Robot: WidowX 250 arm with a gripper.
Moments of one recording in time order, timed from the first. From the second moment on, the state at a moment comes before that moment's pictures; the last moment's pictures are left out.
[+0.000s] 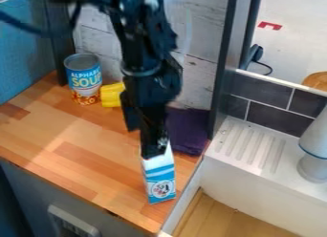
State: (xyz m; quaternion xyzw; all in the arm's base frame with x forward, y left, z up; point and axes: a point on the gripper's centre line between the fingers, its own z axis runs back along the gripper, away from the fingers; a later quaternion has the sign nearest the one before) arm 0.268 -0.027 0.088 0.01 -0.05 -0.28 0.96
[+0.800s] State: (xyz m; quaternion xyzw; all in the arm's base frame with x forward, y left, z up) arm 0.295 -0.035 0.041 0.04 -0.14 -0.30 0.94
